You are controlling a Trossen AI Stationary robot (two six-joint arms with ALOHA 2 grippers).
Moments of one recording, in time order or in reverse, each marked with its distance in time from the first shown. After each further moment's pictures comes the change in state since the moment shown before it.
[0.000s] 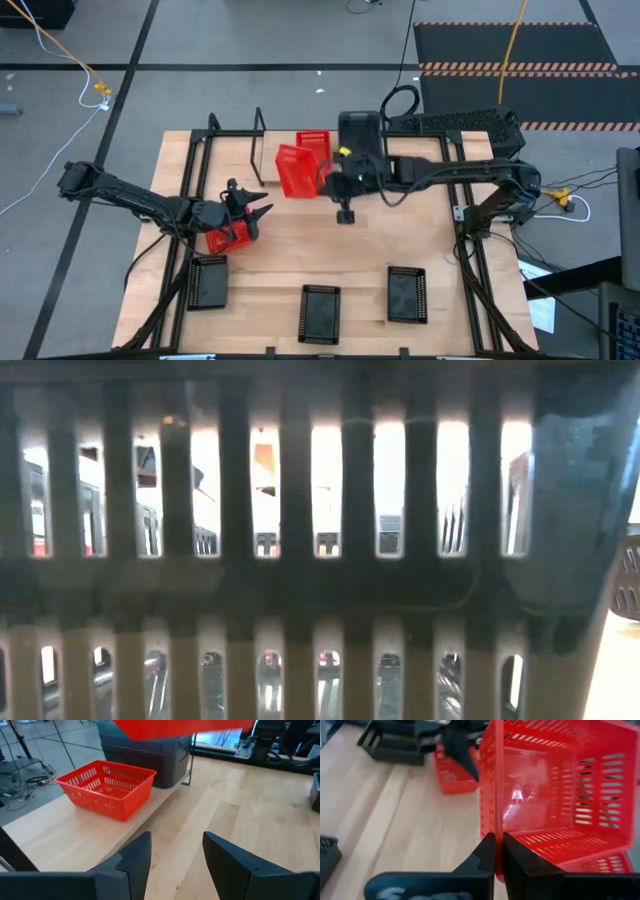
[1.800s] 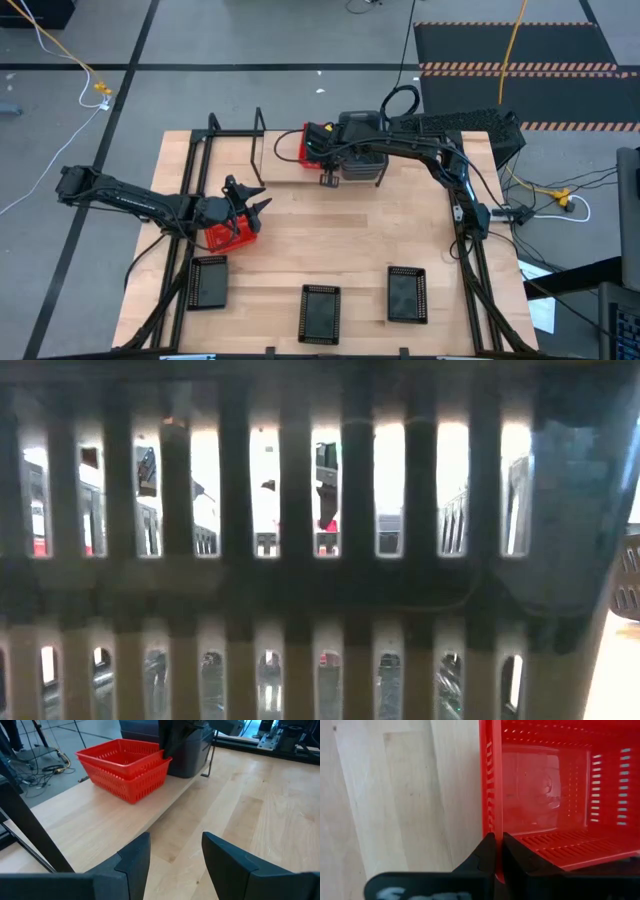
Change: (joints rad) left arm 0.078 0.000 0.000 -0.062 0.009 -0.029; right arm -0.266 0.553 0.555 -0.610 0.155 -0.043
